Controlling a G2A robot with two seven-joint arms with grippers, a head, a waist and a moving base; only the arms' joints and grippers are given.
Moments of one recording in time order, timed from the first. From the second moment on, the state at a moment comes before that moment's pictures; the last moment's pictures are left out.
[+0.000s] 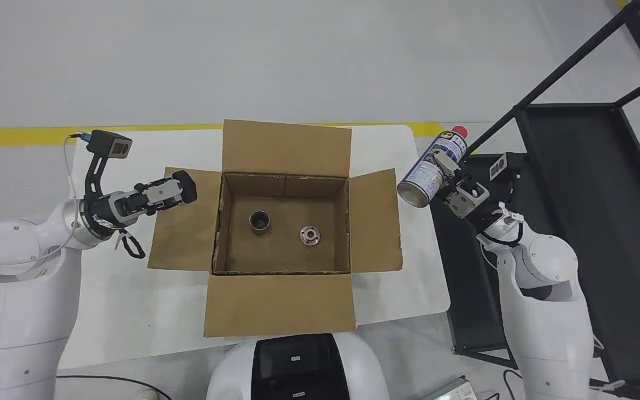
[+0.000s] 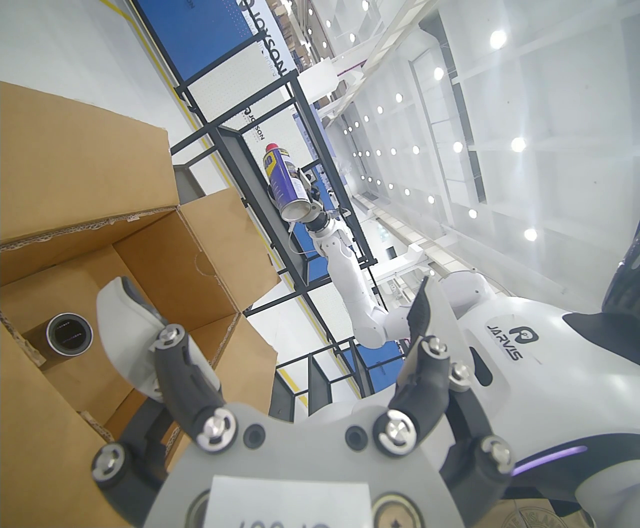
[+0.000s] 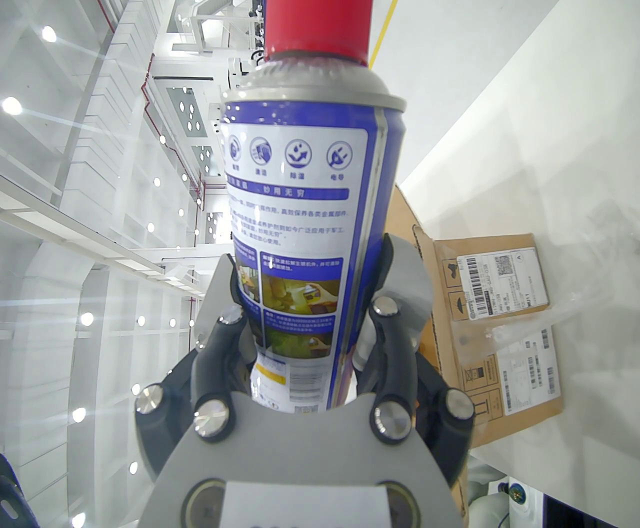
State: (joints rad) left arm 1.17 -1.03 -1.56 -1.57 -0.48 -0.38 -1.26; right arm -1.58 -1.23 1.84 -1.86 0.34 0.10 0.69
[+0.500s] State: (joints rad) left arm 1.17 -1.03 -1.56 -1.57 -0.48 -0.38 -1.26; right arm -1.61 -1.22 1.88 -1.79 0.27 0.01 0.64
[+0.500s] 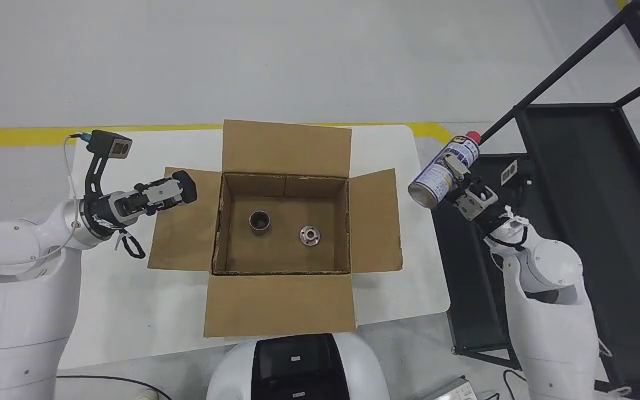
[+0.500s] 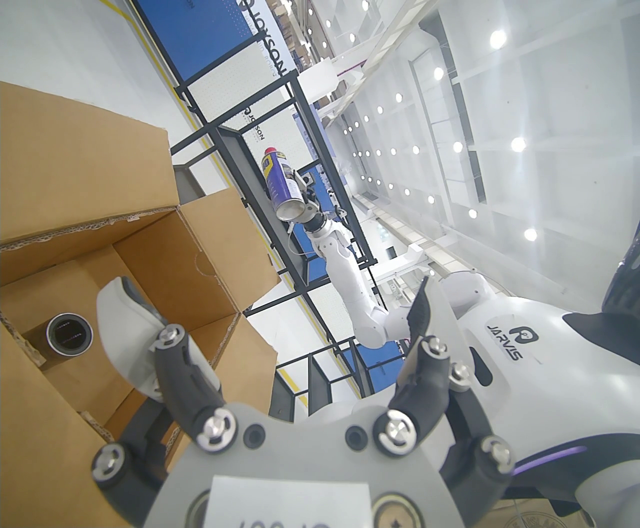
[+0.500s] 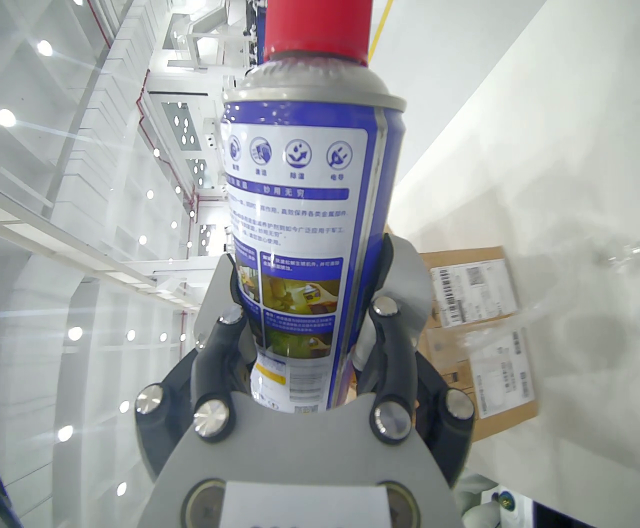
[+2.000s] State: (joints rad) left arm 1.17 -1.03 -1.56 -1.57 -0.48 -0.38 -1.26; right arm -1.53 -1.26 1.68 -1.24 -0.65 -0.60 -0.19
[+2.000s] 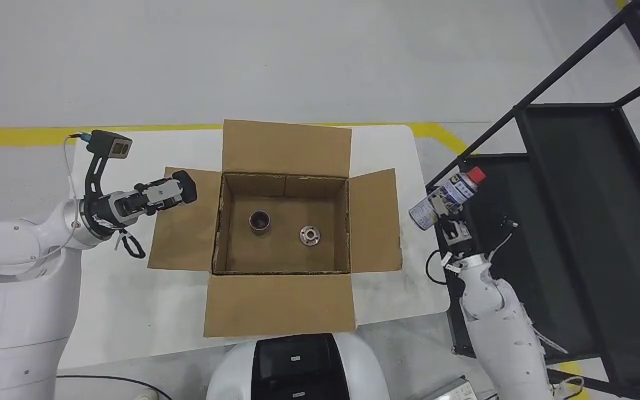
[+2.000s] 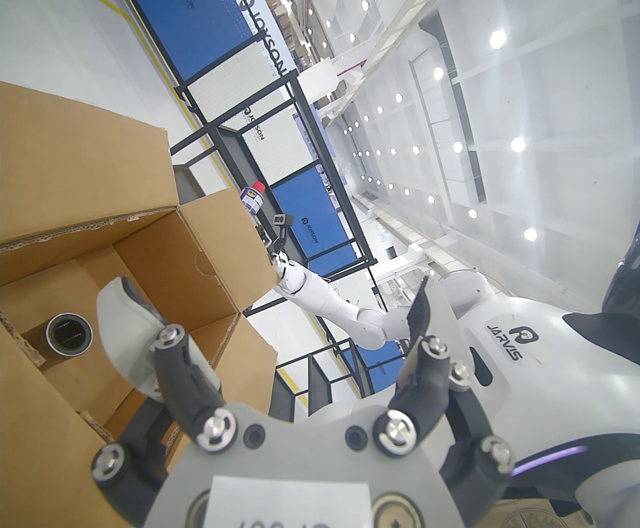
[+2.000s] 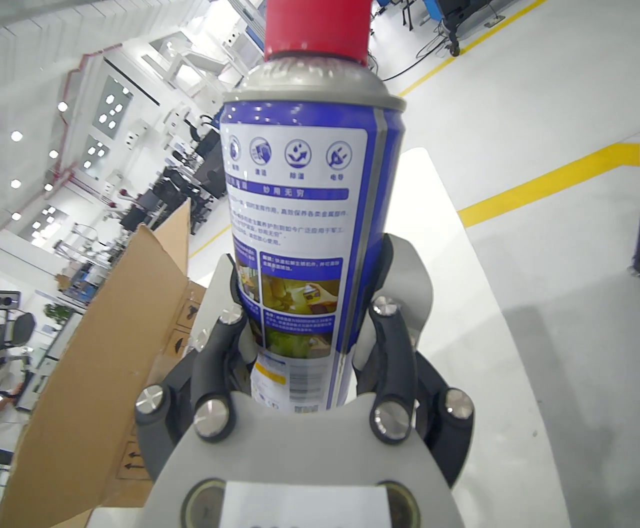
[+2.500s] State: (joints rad) left arm 1.17 -1.03 -1.56 -1.57 -0.48 -0.38 -1.26; right arm -1.29 -1.32 1.49 -0.77 -1.08 -0.30 -0.92
